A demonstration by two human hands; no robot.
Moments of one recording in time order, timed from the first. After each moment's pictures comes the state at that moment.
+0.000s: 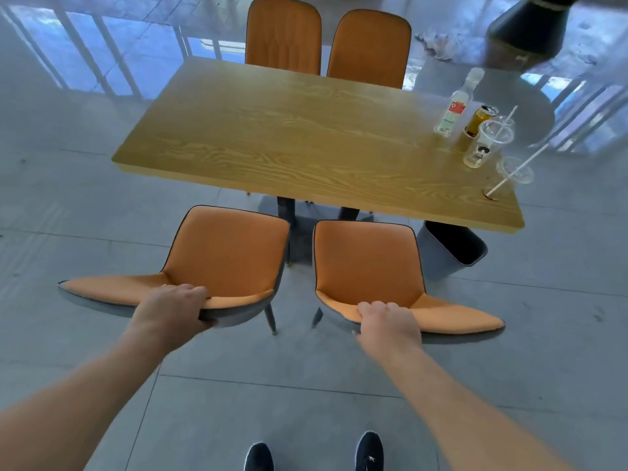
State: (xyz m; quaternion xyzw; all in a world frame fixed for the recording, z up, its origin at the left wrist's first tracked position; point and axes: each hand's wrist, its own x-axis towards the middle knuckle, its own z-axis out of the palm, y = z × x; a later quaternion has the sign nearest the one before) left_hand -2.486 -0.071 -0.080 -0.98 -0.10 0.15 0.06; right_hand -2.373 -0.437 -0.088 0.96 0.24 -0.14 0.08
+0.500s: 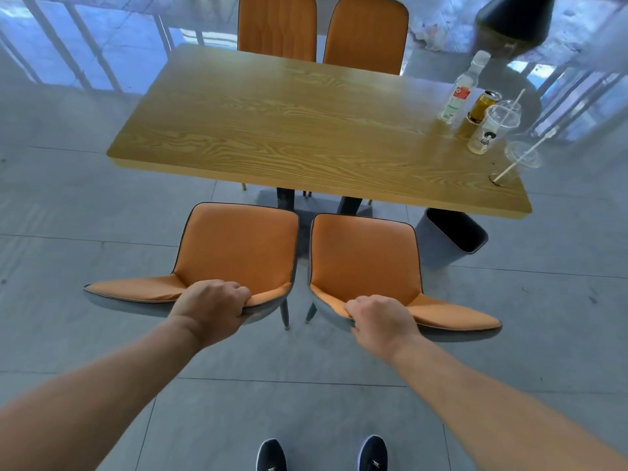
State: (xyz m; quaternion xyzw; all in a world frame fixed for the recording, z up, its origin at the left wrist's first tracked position) left_hand -2.477 -0.071 -0.103 -0.99 0.13 0.01 0.01; right_hand -2.397 -0.389 -0.092 0.93 0.34 -0.14 0.00
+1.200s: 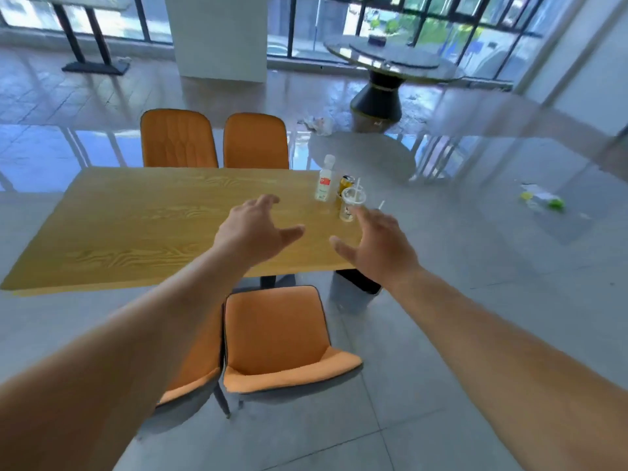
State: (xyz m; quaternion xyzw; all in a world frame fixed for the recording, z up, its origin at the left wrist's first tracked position) left_hand -2.286 -0.259 0.168 -0.96 -0.01 -0.02 -0.27; right_hand -2.294 -0.507 0.174 0.97 0.11 0.08 -0.18
